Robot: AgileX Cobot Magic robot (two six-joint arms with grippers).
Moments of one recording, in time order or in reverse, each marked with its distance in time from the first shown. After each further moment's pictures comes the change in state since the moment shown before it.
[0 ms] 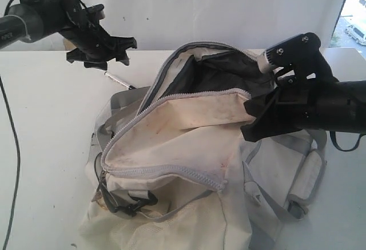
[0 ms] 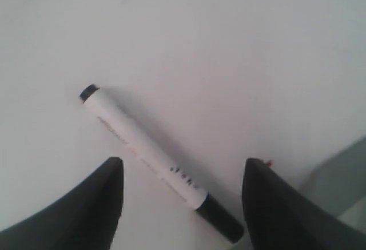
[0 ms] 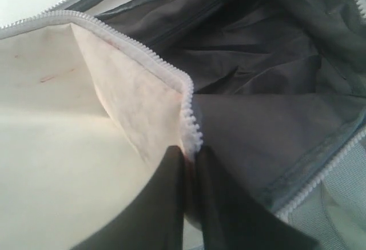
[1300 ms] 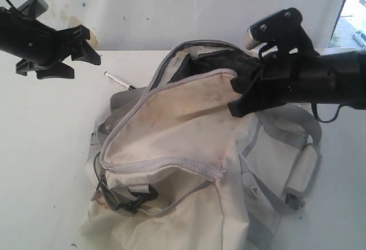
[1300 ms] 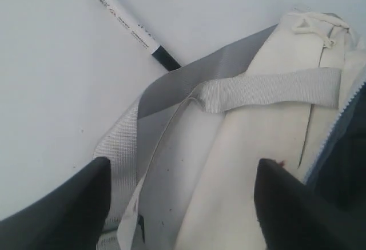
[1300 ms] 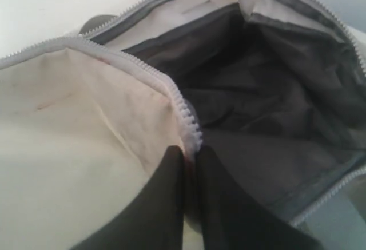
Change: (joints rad) left arm 0.159 -0.569 0.773 -0.606 -0.045 0.533; right arm 0.001 0.094 -0.141 0.000 0.028 -0.045
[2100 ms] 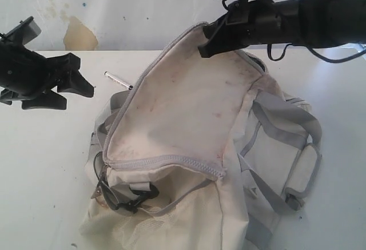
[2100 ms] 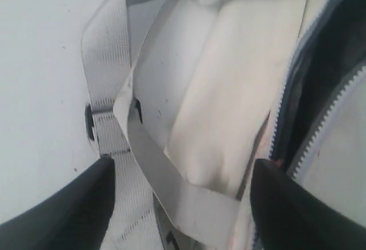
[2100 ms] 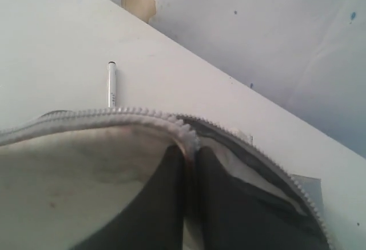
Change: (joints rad) left arm -0.001 -0.197 0.277 -0.008 0.058 0.069; right arm 0.000 0.330 -0.471 0.025 0.023 -0.071
